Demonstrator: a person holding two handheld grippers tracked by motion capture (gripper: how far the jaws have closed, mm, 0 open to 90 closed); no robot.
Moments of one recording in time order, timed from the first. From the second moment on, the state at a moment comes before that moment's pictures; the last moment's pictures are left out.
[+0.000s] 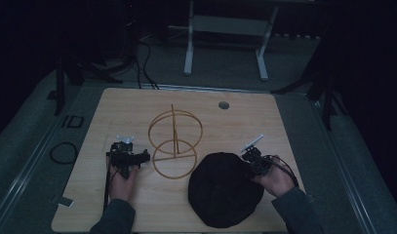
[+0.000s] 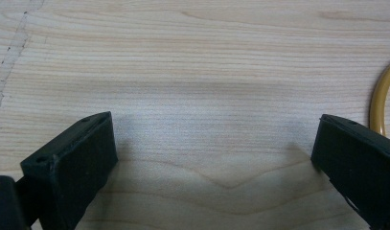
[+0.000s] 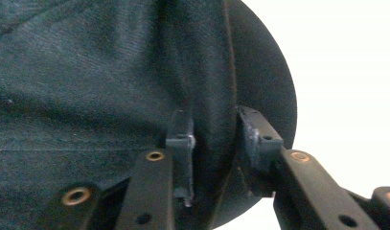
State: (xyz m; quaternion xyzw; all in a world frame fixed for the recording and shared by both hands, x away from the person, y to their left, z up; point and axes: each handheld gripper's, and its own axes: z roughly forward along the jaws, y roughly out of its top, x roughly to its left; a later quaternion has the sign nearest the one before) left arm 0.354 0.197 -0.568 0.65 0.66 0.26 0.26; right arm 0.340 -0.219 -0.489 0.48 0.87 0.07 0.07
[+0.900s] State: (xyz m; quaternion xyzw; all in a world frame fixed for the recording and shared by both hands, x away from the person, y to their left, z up) left arm 0.354 0.197 -0.568 0.65 0.66 0.26 0.26; right arm 0.357 -0.242 -0.480 0.52 0.85 0.09 0.01
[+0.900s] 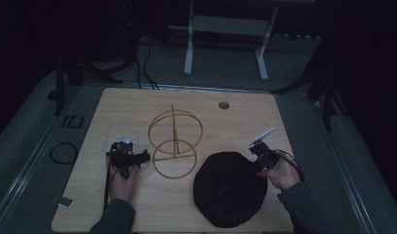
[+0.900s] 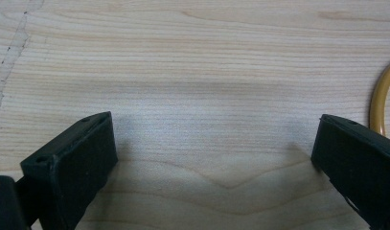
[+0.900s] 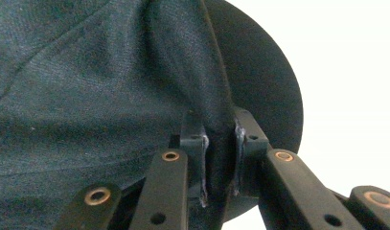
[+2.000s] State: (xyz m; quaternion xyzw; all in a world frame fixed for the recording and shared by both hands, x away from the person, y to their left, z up) left arm 0.354 0.197 -0.568 0.65 0.66 0.26 0.26; right arm 0.386 -0.273 -0.436 0.54 0.83 0.13 -0.02
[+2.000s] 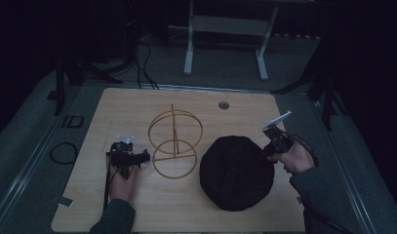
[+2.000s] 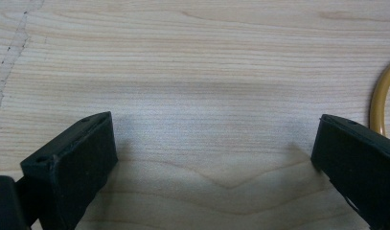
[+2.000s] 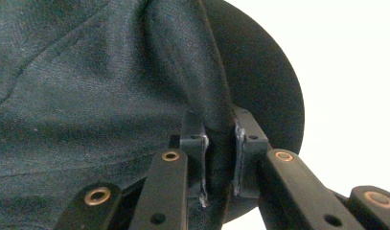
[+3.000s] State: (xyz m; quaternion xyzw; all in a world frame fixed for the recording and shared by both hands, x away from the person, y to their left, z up) left arm 0.354 0.198 -0.567 0.65 0.66 0.26 0.26; right arm 0.414 -0.294 -0.389 0.56 0.82 0.13 -0.01
